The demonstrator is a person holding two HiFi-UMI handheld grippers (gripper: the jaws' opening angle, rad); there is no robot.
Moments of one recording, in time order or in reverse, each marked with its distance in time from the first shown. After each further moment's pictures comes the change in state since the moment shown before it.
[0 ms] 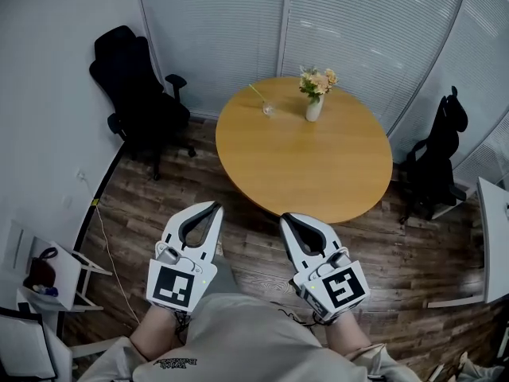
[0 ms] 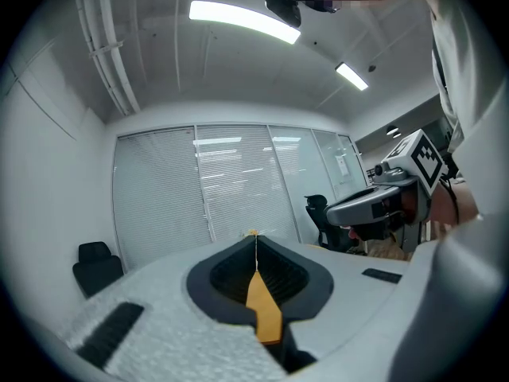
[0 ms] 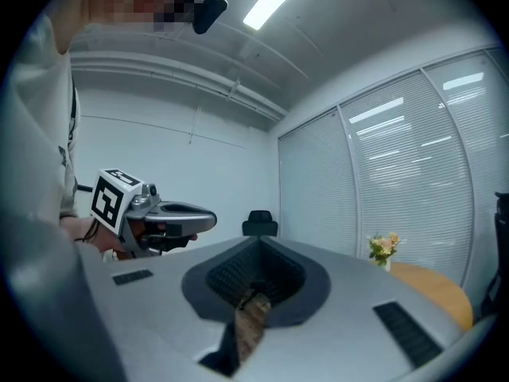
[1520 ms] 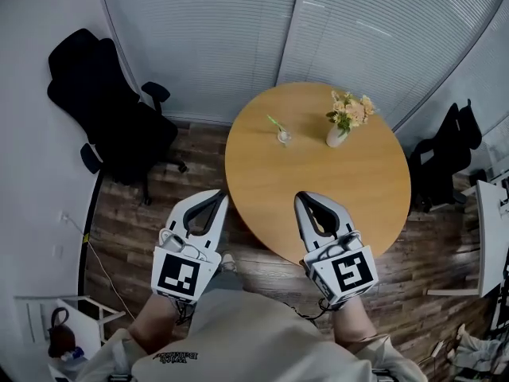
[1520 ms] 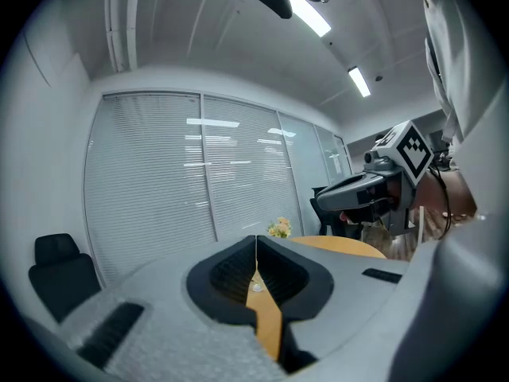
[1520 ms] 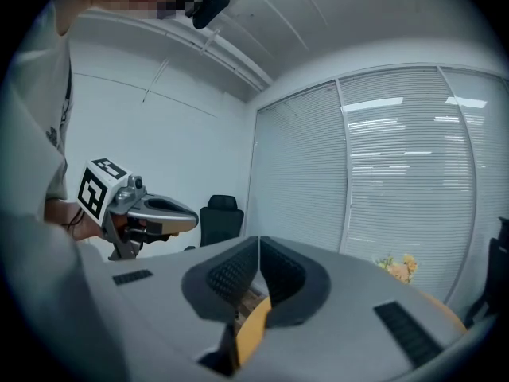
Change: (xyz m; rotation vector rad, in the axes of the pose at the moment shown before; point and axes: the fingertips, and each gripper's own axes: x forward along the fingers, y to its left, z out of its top) left arm 0.217 0.283 -0.073 -0.023 0.028 -0.185; right arm 0.326 -0.143 0.011 -0.057 0.134 -0.231
